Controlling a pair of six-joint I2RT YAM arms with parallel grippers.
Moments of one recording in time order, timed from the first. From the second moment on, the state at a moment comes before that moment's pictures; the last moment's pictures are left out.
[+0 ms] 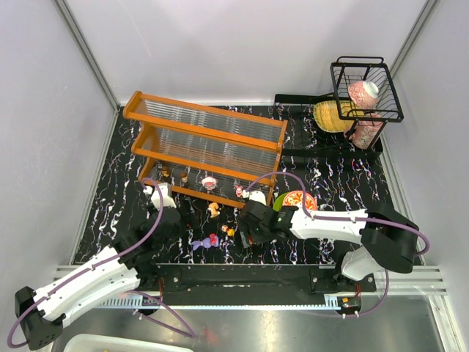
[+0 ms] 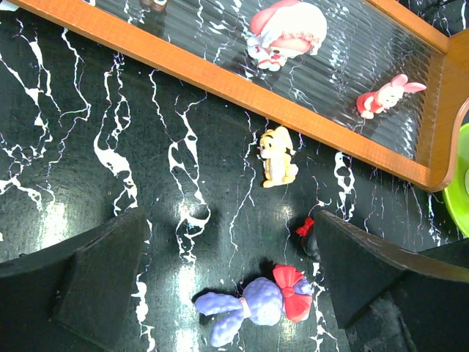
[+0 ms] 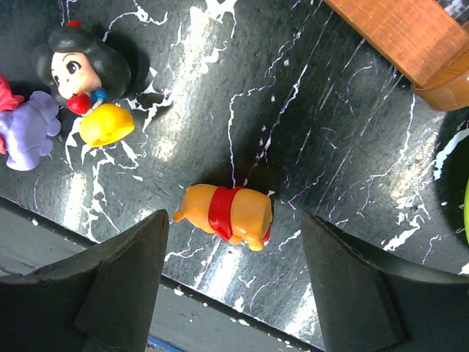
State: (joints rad) left arm -0.86 0.52 0.38 -0.53 -0.52 -0.82; right arm 1.12 1.48 0.78 -0.37 0.16 0.74
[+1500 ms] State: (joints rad) left arm -0.86 0.50 0.37 -0.53 -0.52 -0.82; right arm 1.12 1.54 0.81 -0.37 0.12 0.72
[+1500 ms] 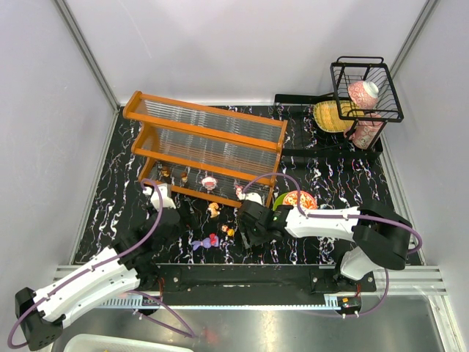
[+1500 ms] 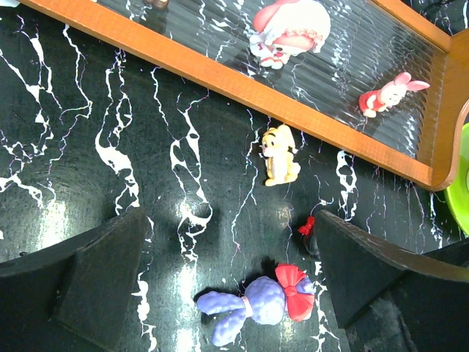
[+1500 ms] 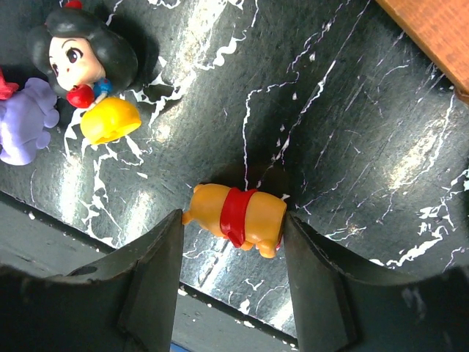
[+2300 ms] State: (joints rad) left arm -0.87 0.28 0.37 -0.29 -0.42 -0.53; right arm 0.99 1.23 0.75 -0.11 -0.03 0.92
